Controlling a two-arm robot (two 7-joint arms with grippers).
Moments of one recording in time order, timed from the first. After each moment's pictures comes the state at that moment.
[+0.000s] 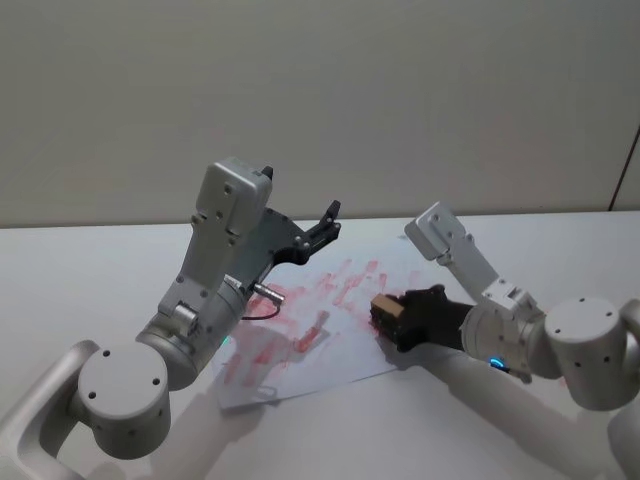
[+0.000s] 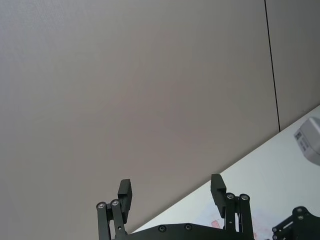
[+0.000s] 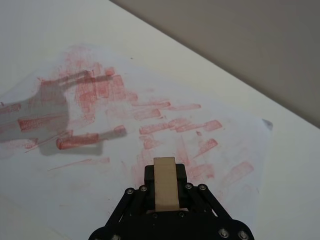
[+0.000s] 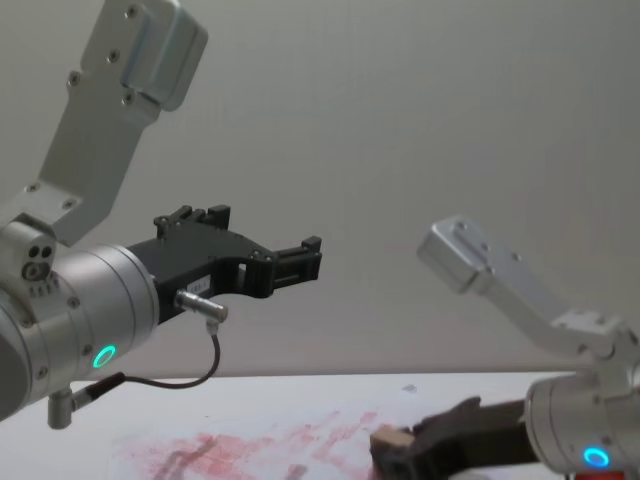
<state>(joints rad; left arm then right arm) -0.24 0.38 0.45 -1.63 -0.20 0.01 -0.01 0.39 0.13 -0.37 -1.24 -0.12 0.36 0.58</state>
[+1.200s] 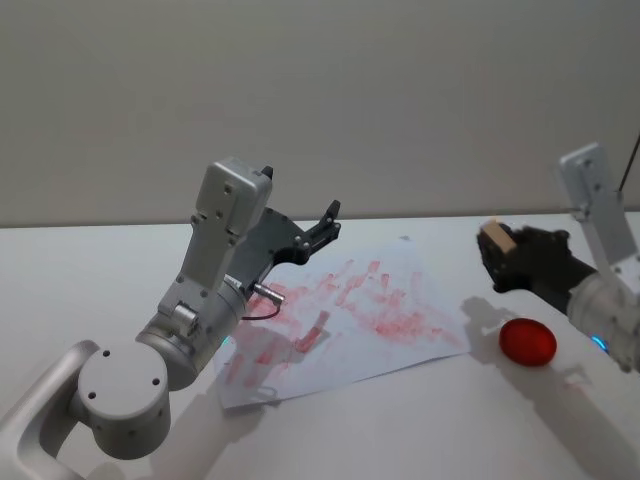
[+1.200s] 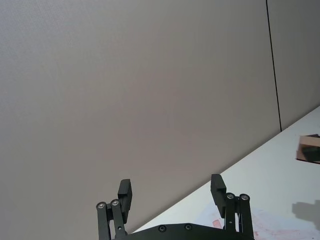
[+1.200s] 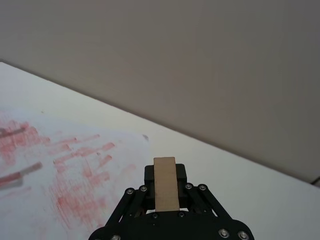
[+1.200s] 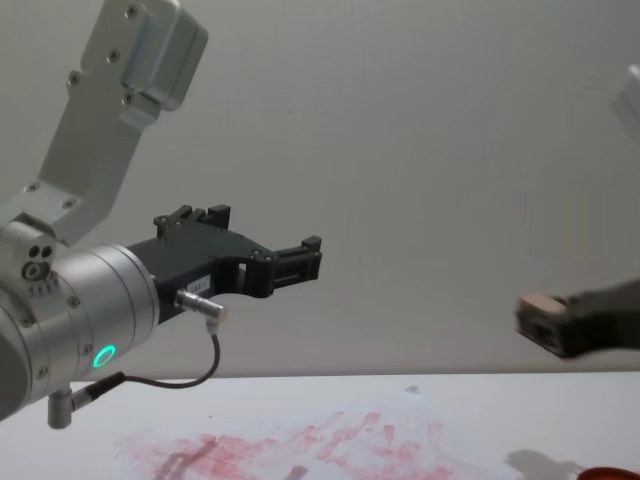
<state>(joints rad) -0.24 0.38 0.45 -1.63 -0.20 0.01 -0.01 0.19 0.28 -0.25 -1.65 0.07 0.41 0.26</state>
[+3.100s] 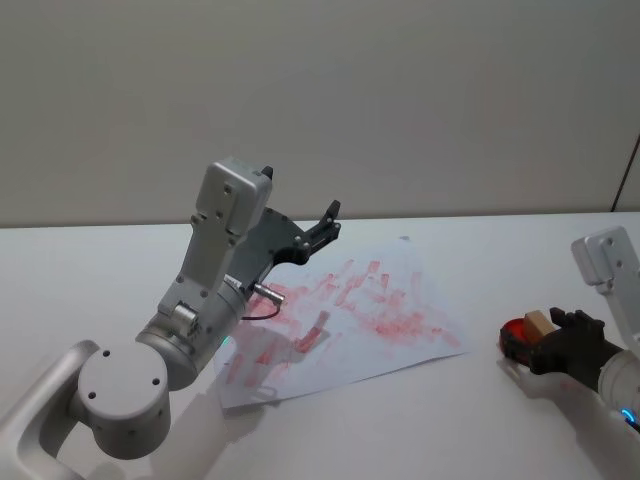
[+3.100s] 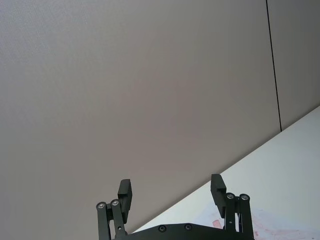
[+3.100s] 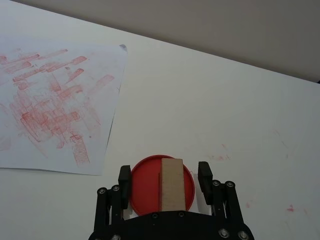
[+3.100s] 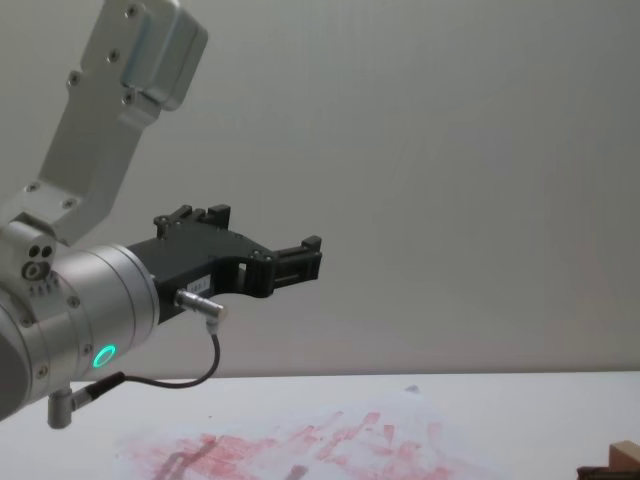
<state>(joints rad) -0.24 0.38 0.45 -1.63 -0.20 0.01 -0.01 0.07 0.33 -0.22 -1.64 0.14 0.53 0.19</state>
